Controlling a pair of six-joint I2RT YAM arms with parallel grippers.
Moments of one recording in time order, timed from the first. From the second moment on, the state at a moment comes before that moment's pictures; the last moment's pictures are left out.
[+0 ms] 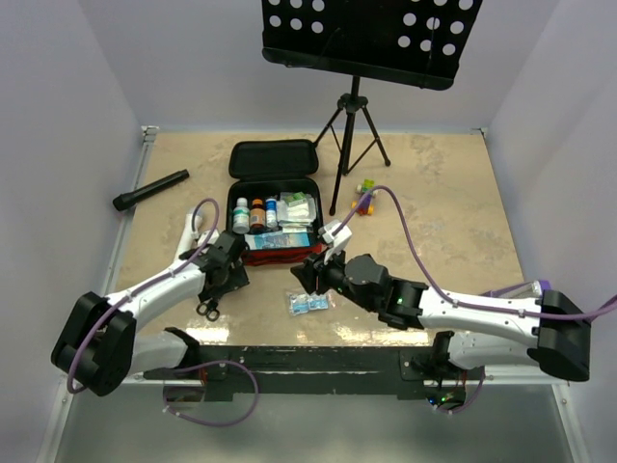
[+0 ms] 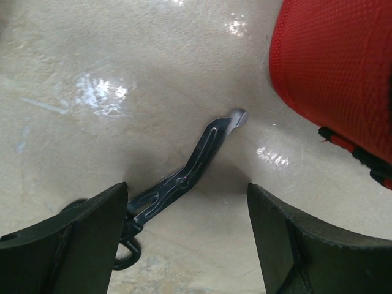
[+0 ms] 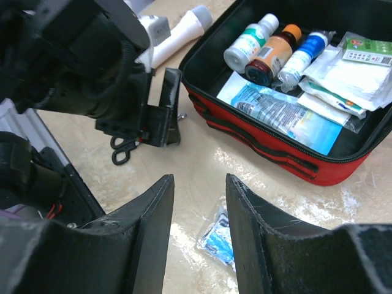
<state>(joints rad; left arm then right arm) -0.50 1.20 0.57 -0.64 -0.37 -0.88 1.18 1.15 0.66 0.26 0.32 0.39</state>
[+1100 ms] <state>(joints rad) -0.52 1.21 0.54 -0.46 -0.29 -0.80 1.18 1.08 0.63 0.22 0.32 0.42</state>
